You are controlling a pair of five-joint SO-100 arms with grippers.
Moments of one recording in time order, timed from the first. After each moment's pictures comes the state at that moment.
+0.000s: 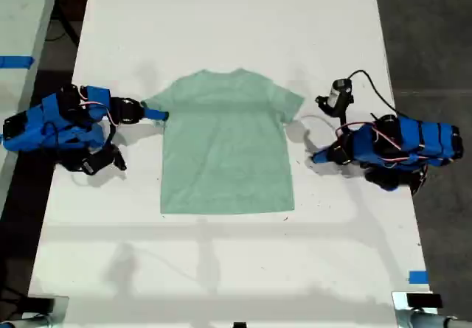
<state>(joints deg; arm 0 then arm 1) -26.1 205.5 186.3 57.9 32.6 6.2 200.3 174.4 80.1 -46.8</state>
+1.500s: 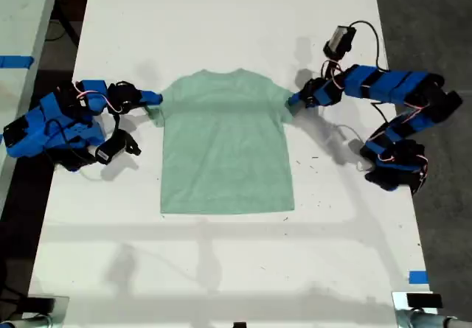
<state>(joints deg) -35.6 205.8 186.1 52.3 17.8 49.7 105.1 128.3 41.1 -37.2</state>
